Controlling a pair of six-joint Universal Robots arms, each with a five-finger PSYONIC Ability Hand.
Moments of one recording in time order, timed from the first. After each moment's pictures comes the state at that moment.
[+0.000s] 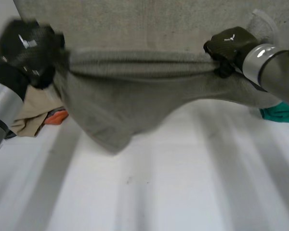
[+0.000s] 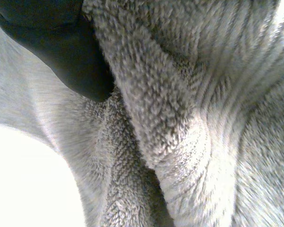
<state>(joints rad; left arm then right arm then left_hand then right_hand) 4.43 -1.46 -1.70 3.35 -1.40 3.66 1.92 -1.07 0.82 0.43 1.37 2.61 1.13 1.20 1.19 1.20 1.00 1.10 1.18 1.19 1.20 0.98</state>
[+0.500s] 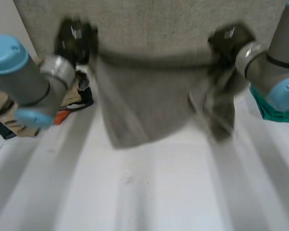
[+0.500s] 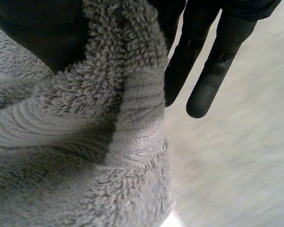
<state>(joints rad) 4.36 -2.15 -1.04 3.55 -1.42 3.64 1.92 -0.88 0.62 0.28 1.48 2.55 1.13 1.20 1.19 1.20 1.00 1.10 1.18 1.19 1.20 0.98</state>
